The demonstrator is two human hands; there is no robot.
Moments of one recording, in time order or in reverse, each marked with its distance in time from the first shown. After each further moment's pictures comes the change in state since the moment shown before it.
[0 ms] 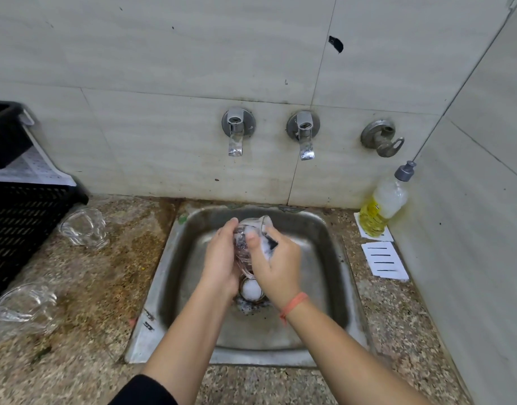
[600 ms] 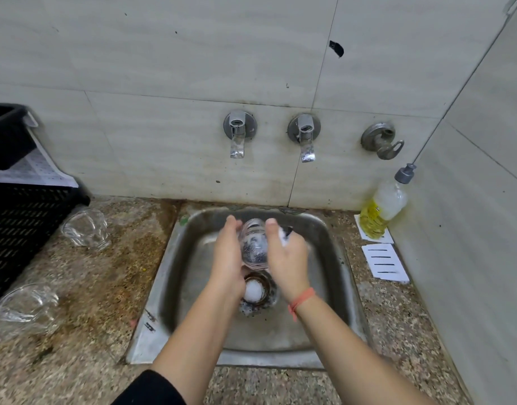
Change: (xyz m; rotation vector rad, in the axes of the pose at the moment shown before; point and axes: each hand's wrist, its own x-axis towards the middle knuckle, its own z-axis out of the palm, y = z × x) left_hand 0.002 -0.001 0.001 0.095 -0.022 0.003; right_hand 0.014 0.005 -0.010 0.111 -0.013 0.348
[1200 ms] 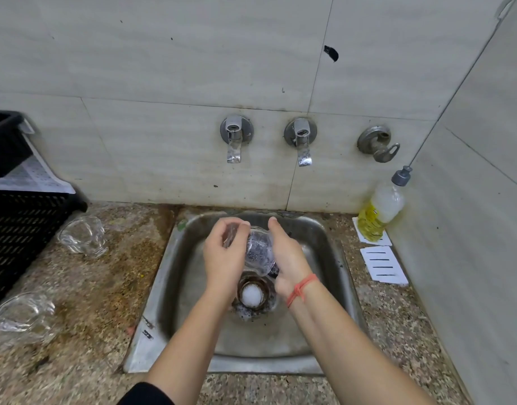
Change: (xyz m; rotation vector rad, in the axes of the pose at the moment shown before) left_hand -0.004 -0.003 -0.003 0.352 0.176 0.606; right_hand 0.011 -0.025 0.006 0.483 -0.185 0.671
